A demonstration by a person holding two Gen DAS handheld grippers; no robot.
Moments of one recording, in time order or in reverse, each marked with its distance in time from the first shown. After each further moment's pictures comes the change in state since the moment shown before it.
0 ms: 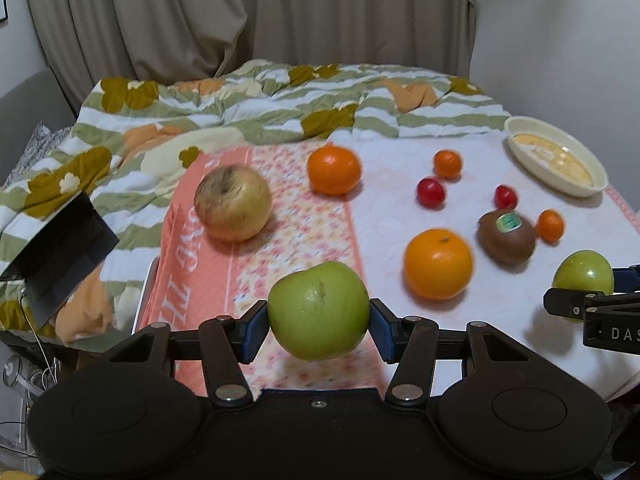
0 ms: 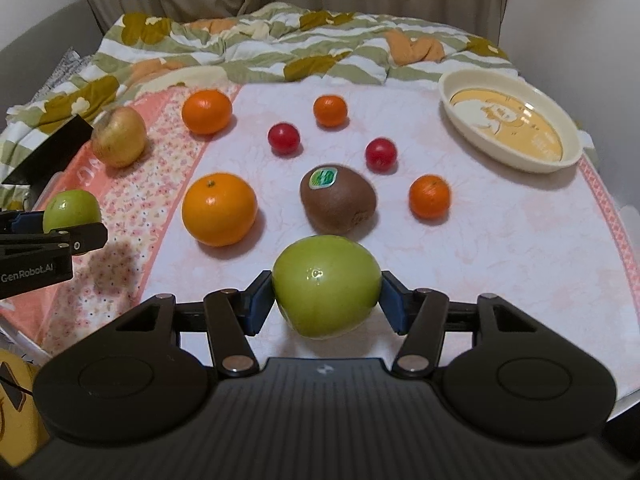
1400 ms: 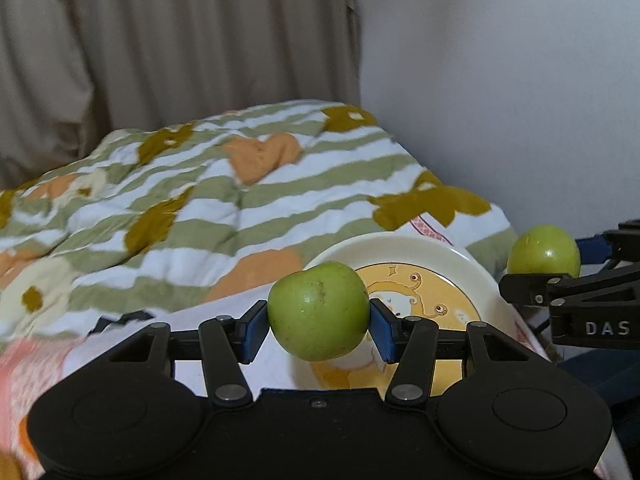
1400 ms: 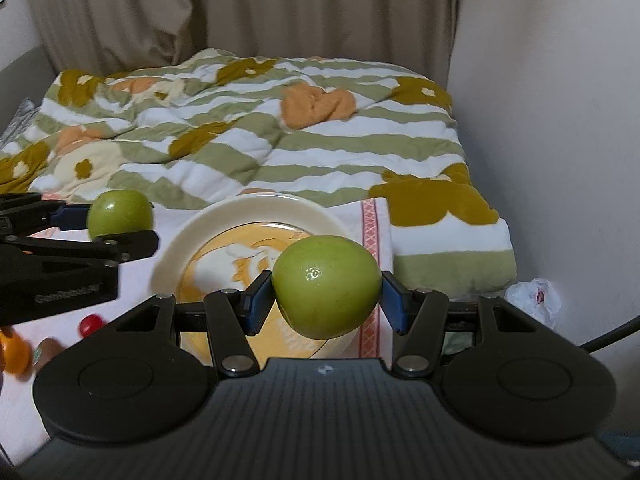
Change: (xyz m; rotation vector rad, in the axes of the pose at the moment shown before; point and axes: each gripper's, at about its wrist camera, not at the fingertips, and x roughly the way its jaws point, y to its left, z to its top) left arm 0.139 -0.265 0.201 0.186 -0.046 -0.186; right arm 0.057 -0.290 0.163 0.012 -0.049 -0.046
